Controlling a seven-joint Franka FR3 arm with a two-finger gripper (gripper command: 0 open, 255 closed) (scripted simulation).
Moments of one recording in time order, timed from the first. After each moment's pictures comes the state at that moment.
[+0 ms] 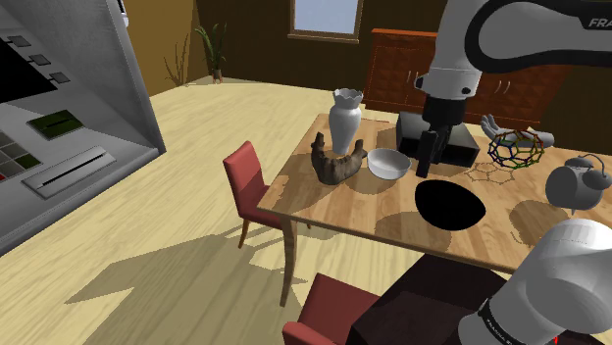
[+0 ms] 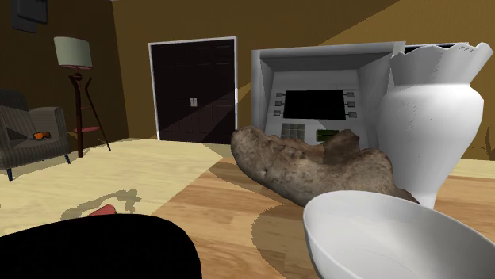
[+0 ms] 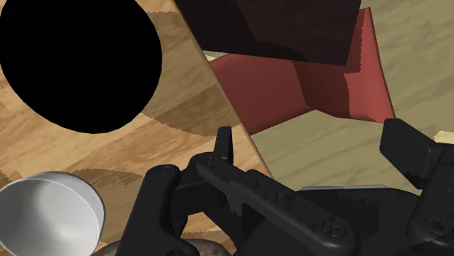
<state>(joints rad) 0.01 -0.75 0.05 -2.38 0.10 1.51 -0.13</state>
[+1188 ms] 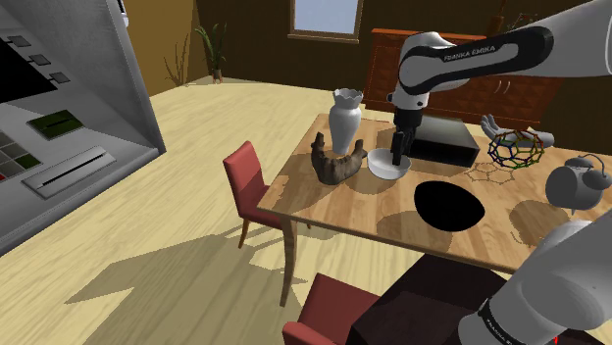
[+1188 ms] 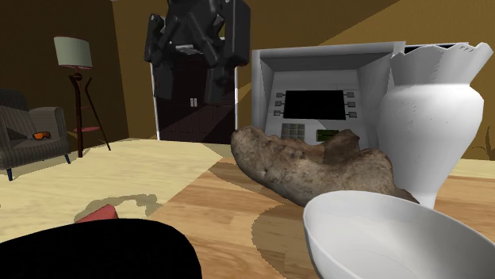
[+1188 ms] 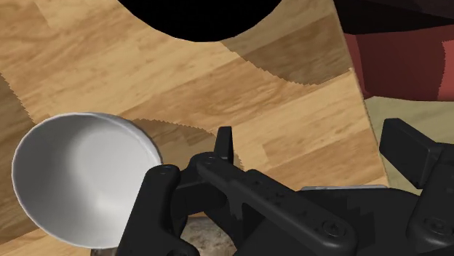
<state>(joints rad) -0.06 -0.26 -0.15 -2.21 -0.03 1.79 -0.44</state>
